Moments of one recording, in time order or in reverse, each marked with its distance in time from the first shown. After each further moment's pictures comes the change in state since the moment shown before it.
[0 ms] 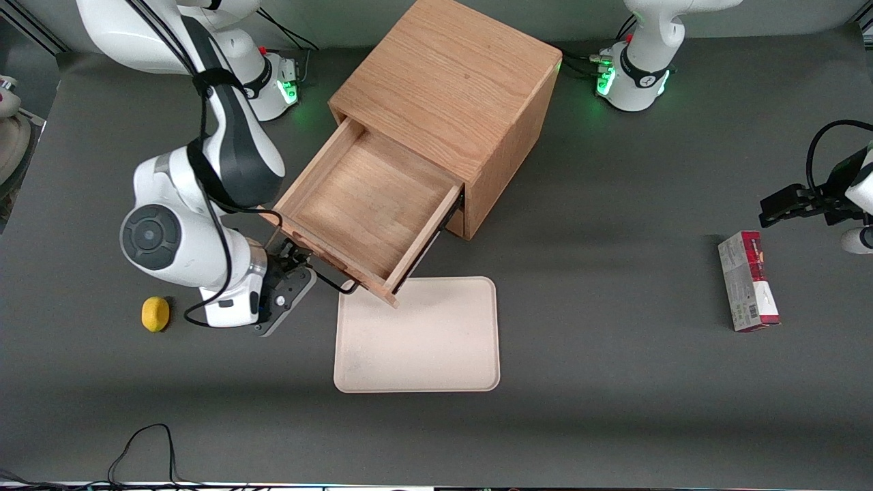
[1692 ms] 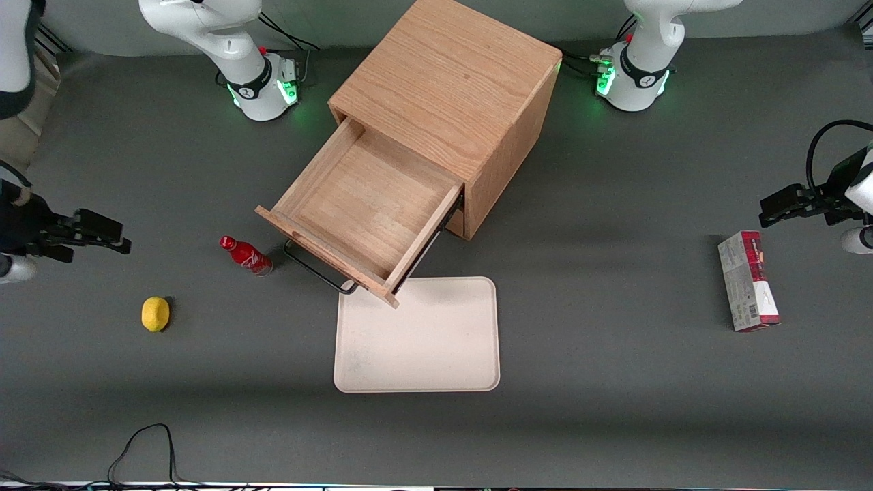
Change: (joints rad) arm -0.344 -0.301 0.014 -0.016 -0.070 -0.171 0.467
